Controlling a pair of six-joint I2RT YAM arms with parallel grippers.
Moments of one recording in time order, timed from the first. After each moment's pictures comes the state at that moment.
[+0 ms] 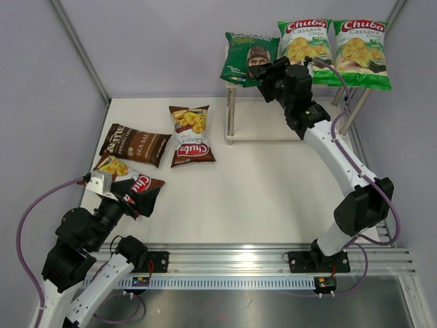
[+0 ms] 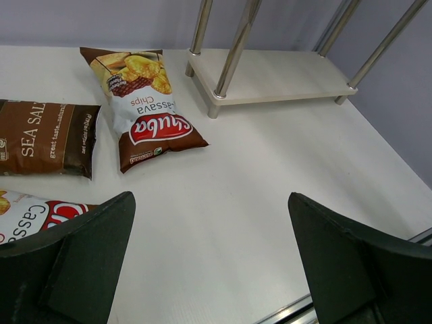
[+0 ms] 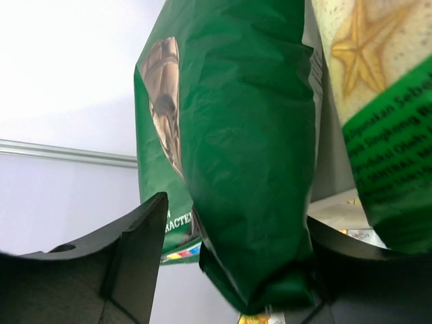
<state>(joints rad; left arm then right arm) -0.55 0.18 0.83 -0.71 -0.11 -0.30 0.39 1.64 1.63 -0.11 0.11 1.20</state>
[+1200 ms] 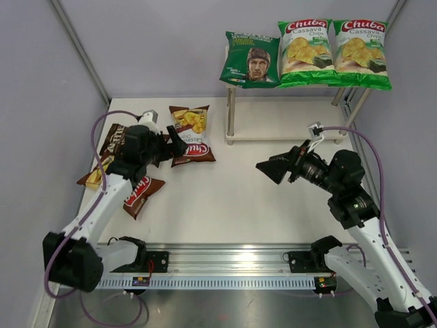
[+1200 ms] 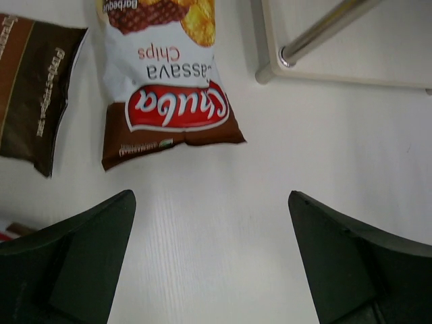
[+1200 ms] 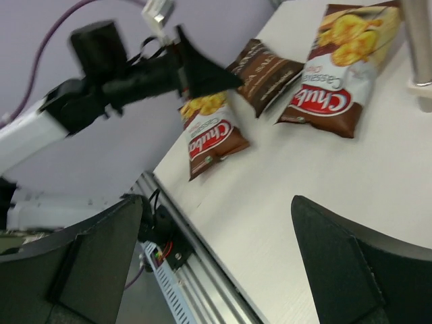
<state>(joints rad) -0.31 1.07 0.89 -0.32 0.06 -0.46 0.39 0.75 0.89 -0.21 -0.47 0.63</state>
